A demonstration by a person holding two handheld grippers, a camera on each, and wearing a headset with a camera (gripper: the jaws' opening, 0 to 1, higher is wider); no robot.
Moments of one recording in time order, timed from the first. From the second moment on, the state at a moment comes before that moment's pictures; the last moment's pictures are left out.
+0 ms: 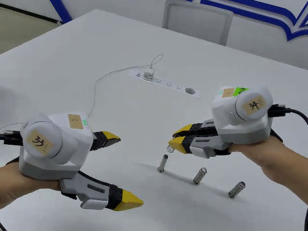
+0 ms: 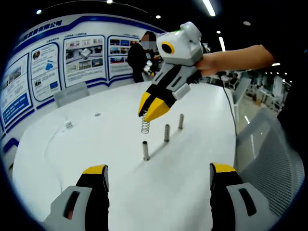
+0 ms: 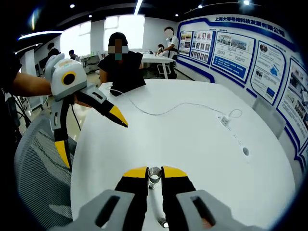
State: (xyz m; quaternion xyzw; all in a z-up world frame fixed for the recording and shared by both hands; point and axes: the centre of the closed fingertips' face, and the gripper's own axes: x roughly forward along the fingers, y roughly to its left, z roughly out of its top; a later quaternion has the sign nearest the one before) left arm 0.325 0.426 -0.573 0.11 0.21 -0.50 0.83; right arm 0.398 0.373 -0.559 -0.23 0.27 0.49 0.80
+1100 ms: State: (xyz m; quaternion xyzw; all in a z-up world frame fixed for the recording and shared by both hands) left arm 0.324 0.430 -0.588 0.11 0.24 -0.50 0.83; right arm 0.398 0.377 -0.585 -0.23 0.31 0.49 0.78
